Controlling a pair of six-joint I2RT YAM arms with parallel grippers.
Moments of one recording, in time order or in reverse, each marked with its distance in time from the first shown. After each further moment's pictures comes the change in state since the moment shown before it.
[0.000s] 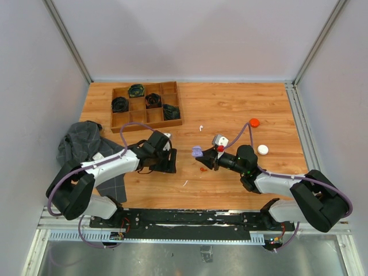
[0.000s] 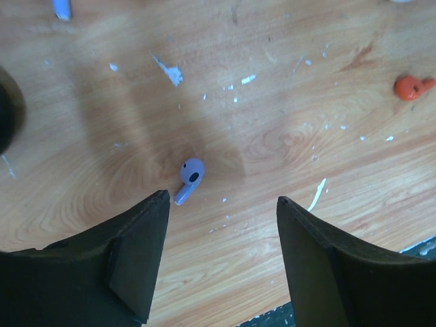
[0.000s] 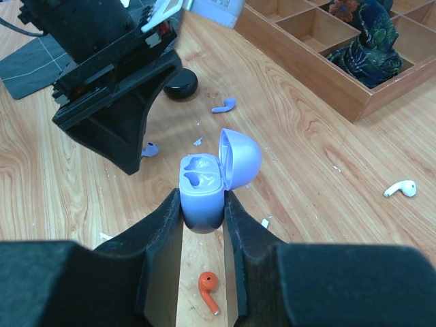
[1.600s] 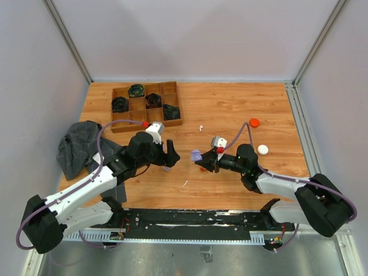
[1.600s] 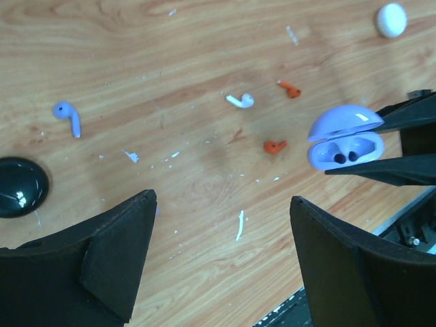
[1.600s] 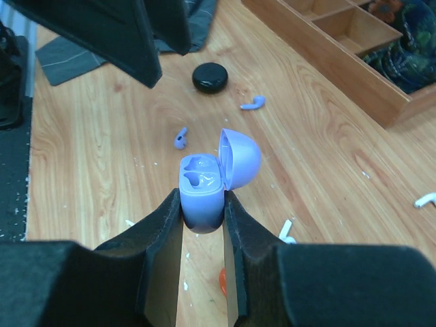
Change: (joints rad) left arm -0.045 -0.425 -0.046 0.135 -0.091 0.031; right arm 0.000 -0.065 0.032 -0.133 -0.111 -0.019
